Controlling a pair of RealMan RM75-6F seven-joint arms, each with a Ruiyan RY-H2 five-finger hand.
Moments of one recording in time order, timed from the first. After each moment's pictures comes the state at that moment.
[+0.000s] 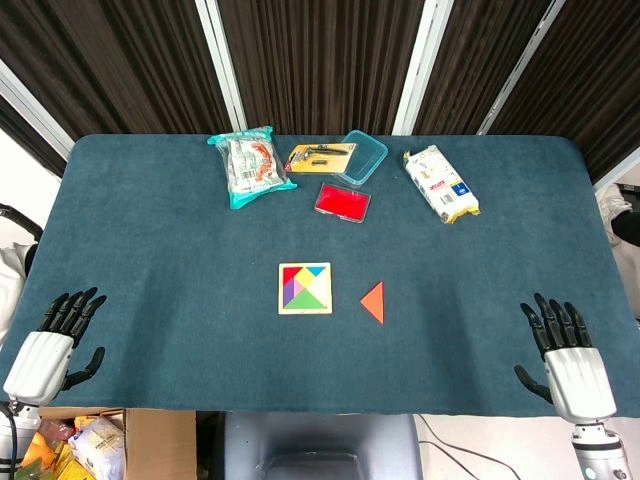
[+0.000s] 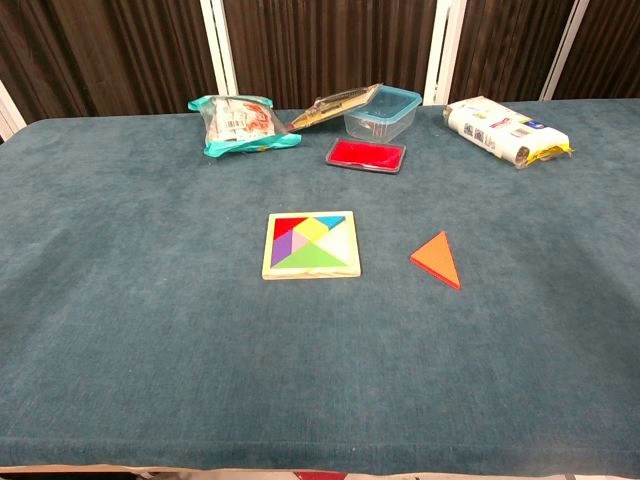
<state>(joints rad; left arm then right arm) -0.17 -1.12 0.02 -1.55 1.64 1.47 -0.08 0.01 -1.20 0.01 -1.64 -1.65 1.58 -0.27</state>
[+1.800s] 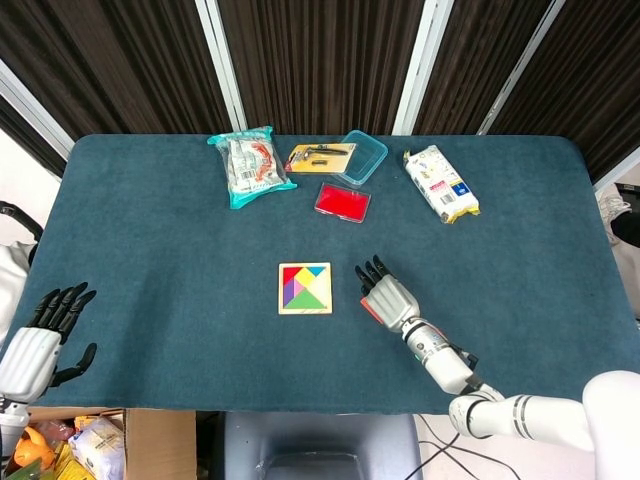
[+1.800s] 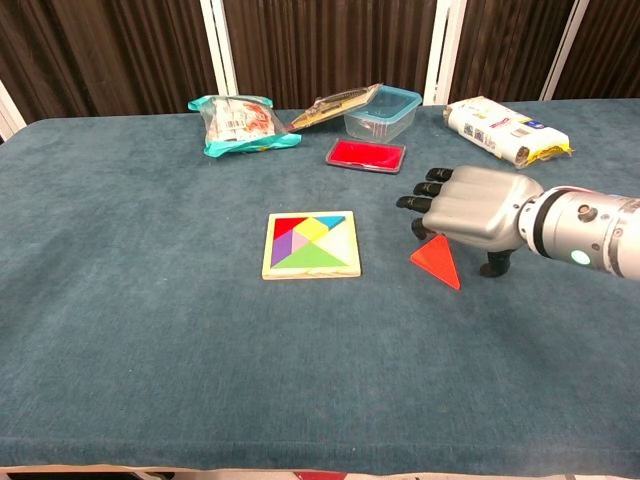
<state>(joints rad) -0.19 -1.09 0.01 -1.52 1.64 1.47 -0.19 0.82 -1.56 0.07 -1.46 -0.96 0.86 -1.25</state>
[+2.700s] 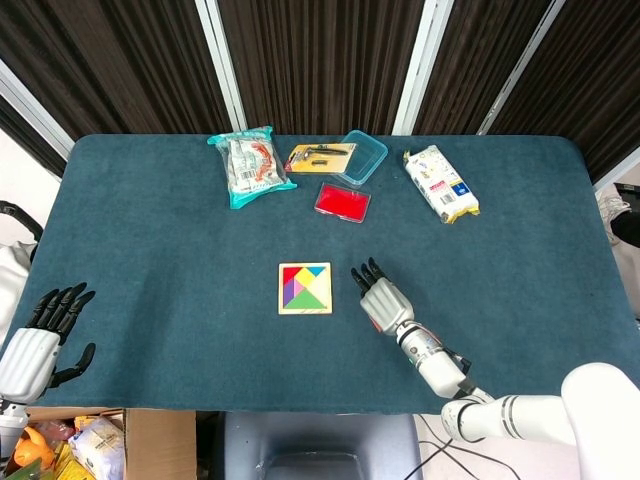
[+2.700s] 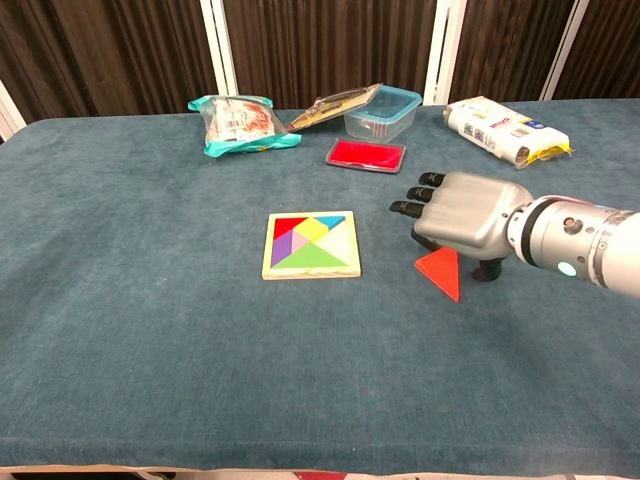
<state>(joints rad) -0.18 -1.09 0.01 -1.52 1.65 1.49 -0.20 0.88 -1.59 -0.02 -1.46 -0.90 0.95 -1.26</state>
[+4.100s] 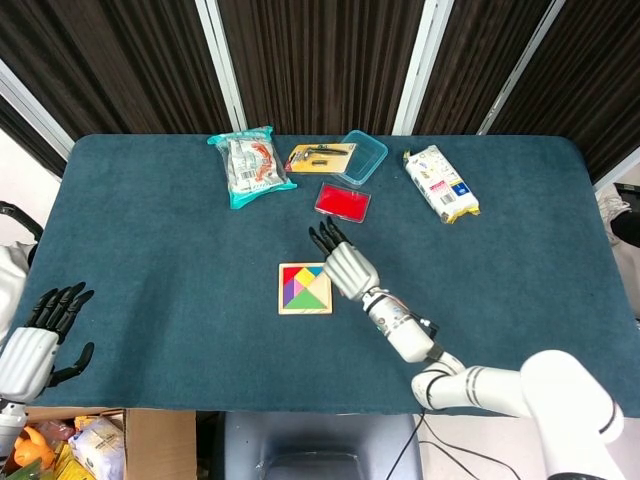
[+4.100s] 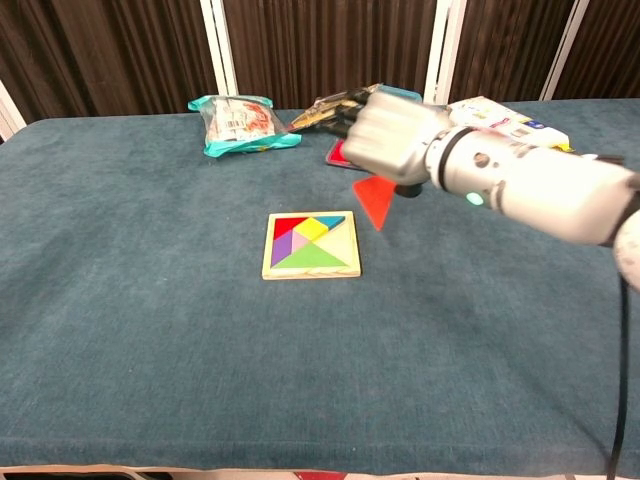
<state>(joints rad) -0.19 -1.09 0.01 -1.51 1.65 1.48 -0.21 1.04 -1.72 0.07 -1.17 -1.10 0.98 -1.16</state>
